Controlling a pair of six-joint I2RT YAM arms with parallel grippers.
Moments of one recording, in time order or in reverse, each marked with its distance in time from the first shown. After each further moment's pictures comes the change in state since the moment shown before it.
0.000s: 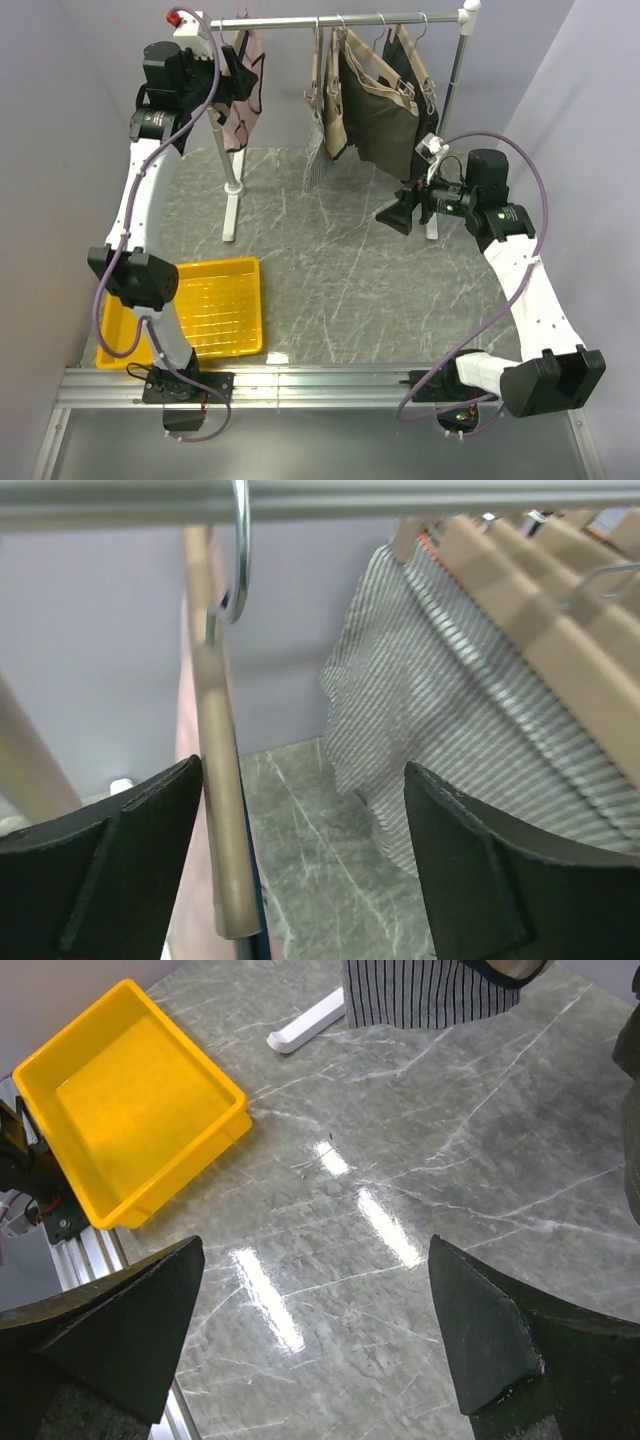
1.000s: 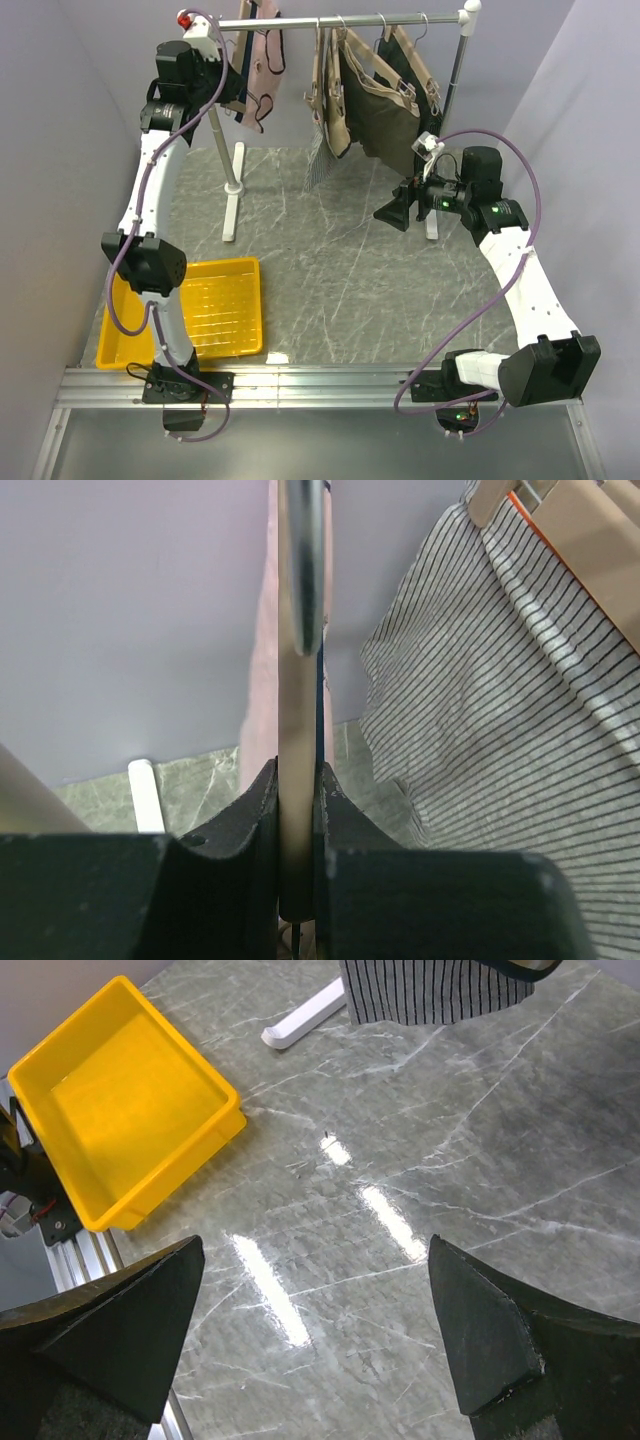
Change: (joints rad) left arm 0.002 0.123 0.126 -0.083 -0.044 0.024; right arm 0.000 0.049 0.000 0.031 -0.004 0.002
